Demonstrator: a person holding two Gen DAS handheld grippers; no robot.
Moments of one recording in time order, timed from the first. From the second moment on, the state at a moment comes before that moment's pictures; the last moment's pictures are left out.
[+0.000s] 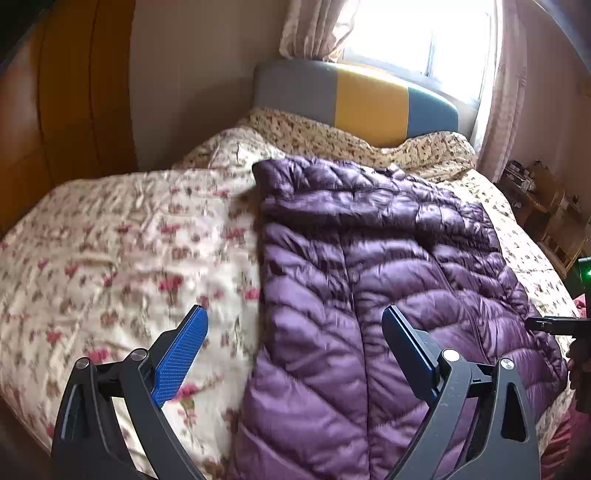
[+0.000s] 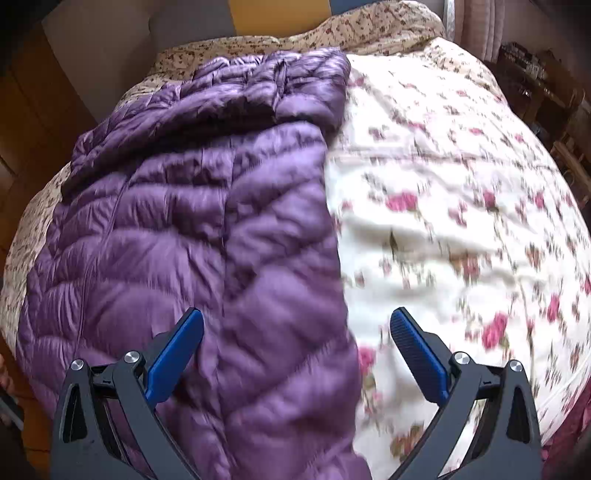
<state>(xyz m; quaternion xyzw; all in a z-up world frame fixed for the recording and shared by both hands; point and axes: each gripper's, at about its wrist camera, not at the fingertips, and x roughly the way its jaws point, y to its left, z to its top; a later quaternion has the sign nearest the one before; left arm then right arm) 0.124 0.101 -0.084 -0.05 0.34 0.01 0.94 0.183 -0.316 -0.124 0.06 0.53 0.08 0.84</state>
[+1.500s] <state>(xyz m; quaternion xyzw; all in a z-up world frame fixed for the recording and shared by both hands) 0.176 0.134 -0.032 -0.18 0.32 -0.13 0.92 0.217 -0.264 -0.004 0.04 0.39 0.19 0.90</state>
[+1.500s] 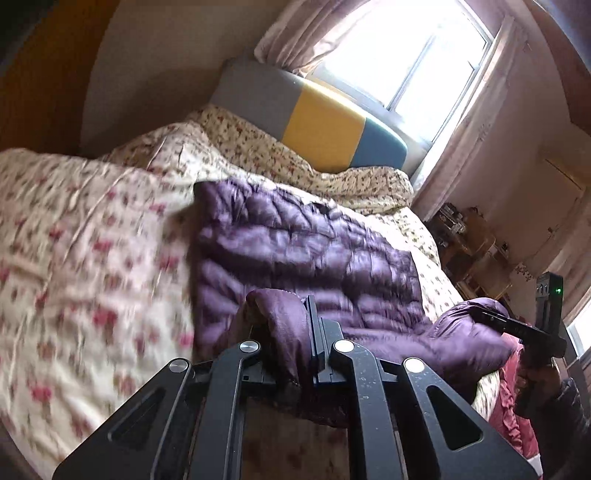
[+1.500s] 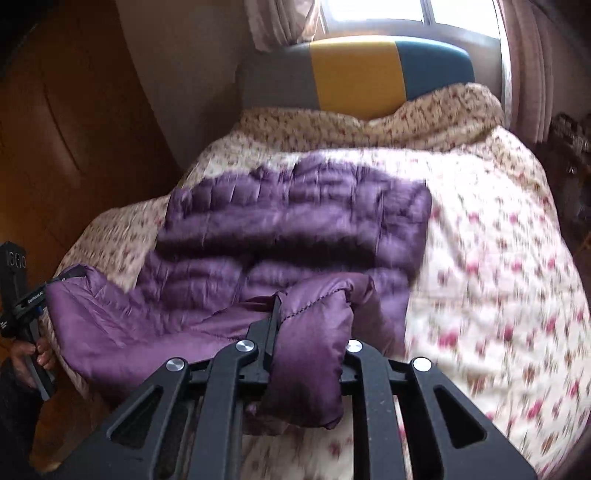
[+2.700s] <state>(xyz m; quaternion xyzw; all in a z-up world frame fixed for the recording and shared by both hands) 0.469 0.191 -0.077 -0.27 0.40 -0.03 0.88 0.504 -0.230 -0.073 0.08 0.43 0.10 0.89</state>
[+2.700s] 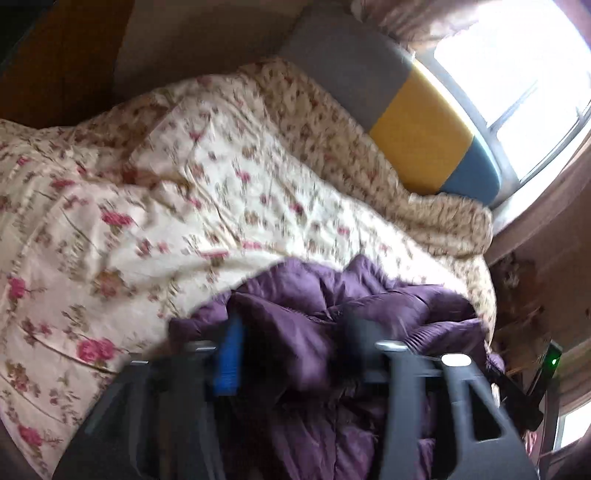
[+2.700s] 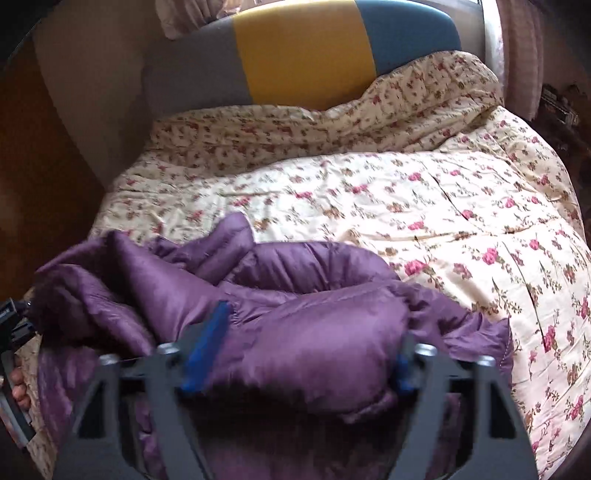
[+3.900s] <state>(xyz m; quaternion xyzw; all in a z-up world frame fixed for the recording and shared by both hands) 0.295 0.174 -0.120 -0.33 0.42 -0.13 0.83 0.324 -0.269 -0.080 0.04 0.48 0.09 0.87</state>
